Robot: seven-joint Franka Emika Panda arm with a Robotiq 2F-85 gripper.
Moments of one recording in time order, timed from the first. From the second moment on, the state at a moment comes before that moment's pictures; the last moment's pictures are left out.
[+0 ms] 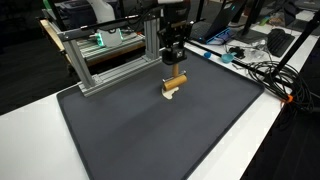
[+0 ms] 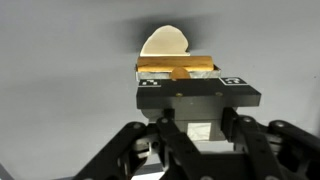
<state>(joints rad) 0.00 0.19 -0.01 -2.08 0.04 2.42 0.12</state>
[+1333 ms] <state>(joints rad) 0.02 0.33 -0.03 -1.91 0.01 2.24 0.20</state>
